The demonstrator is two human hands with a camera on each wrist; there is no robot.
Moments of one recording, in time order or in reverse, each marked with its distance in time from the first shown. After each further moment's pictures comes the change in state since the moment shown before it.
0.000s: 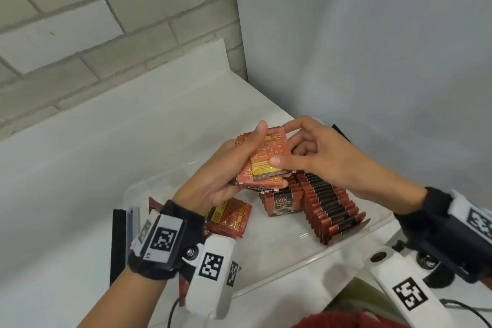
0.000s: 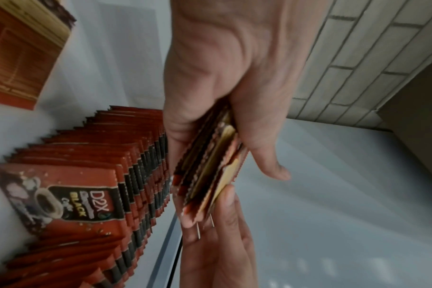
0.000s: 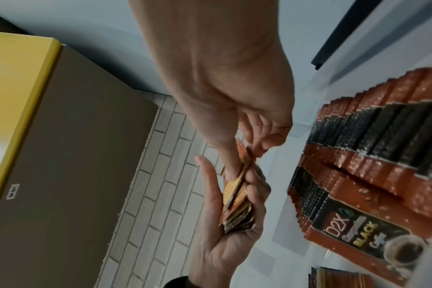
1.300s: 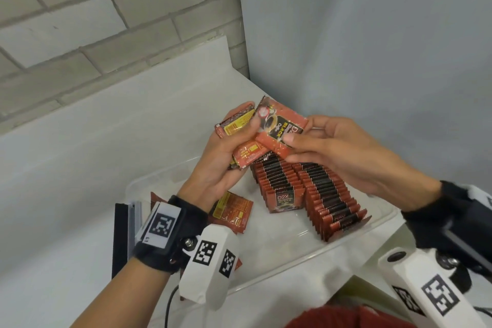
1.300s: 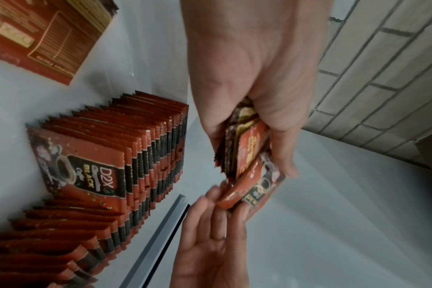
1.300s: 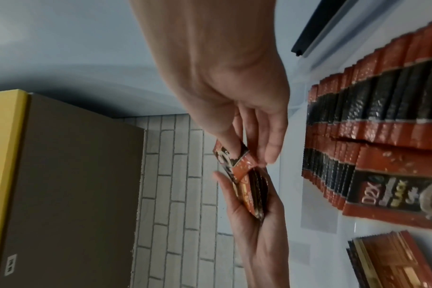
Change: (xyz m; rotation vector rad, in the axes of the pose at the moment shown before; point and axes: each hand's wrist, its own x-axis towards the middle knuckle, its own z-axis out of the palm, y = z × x) left_hand 0.010 -0.010 -0.013 -0.389 -0.006 0.300; right_hand -0.008 -0.010 -0.006 0.401 0.010 0.107
